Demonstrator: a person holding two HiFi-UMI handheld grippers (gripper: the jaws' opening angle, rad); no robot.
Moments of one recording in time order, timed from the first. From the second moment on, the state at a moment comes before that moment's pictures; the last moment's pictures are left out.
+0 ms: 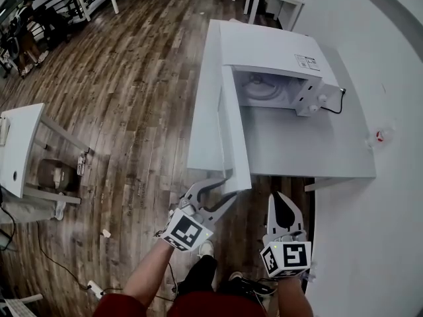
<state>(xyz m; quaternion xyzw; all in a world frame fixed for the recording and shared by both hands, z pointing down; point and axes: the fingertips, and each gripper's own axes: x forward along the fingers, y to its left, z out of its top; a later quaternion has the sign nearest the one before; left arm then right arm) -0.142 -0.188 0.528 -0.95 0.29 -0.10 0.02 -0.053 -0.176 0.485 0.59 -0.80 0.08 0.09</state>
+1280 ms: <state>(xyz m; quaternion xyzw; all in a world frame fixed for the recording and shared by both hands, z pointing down) -0.029 -0.220 0.527 -0.90 0.44 -0.09 0.00 0.089 -0.211 0.472 0.57 -0.82 0.06 0.05</state>
